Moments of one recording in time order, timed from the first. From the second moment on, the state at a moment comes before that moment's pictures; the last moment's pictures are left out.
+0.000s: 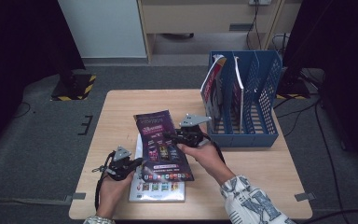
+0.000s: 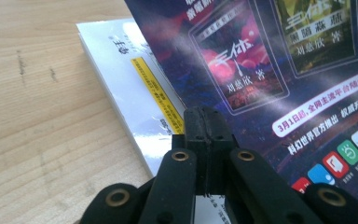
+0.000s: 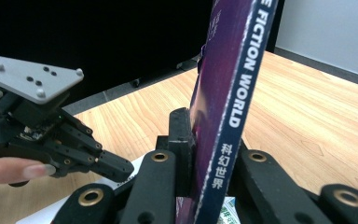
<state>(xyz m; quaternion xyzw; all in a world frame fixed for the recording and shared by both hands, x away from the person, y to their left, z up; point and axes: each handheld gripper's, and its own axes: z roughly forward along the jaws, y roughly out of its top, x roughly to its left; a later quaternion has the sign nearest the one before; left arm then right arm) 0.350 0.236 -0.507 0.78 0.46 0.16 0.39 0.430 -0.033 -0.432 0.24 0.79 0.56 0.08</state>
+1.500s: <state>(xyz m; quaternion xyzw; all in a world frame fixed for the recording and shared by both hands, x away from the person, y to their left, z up) 0.365 0.235 -0.513 0.75 0.46 0.06 0.47 0.423 -0.033 -0.400 0.21 0.75 0.62 0.11</state>
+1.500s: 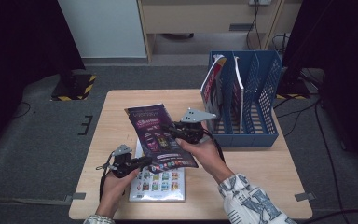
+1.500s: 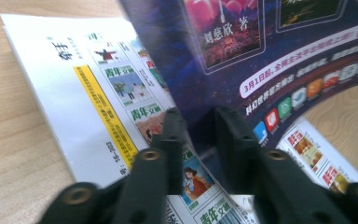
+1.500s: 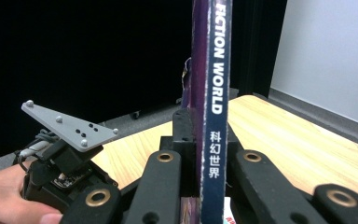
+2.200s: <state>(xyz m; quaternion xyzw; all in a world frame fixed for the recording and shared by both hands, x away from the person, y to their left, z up) 0.363 0.231 -0.503 0.76 0.46 0.13 0.44 0.426 -0.041 -0.402 0.21 0.76 0.61 0.12</state>
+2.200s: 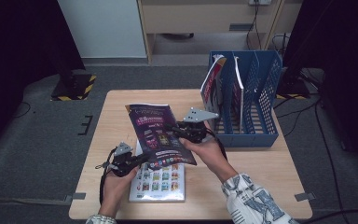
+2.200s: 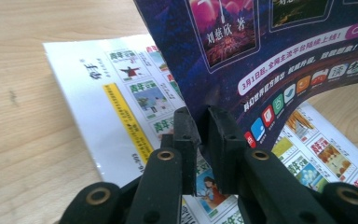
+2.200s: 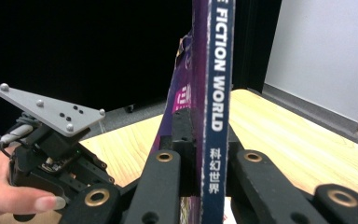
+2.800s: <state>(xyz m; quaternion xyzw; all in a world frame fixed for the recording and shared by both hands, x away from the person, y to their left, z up) 0.361 0.235 -0.497 0.76 0.46 0.16 0.43 0.428 -0.044 -0.405 0.22 0.76 0.60 0.13</state>
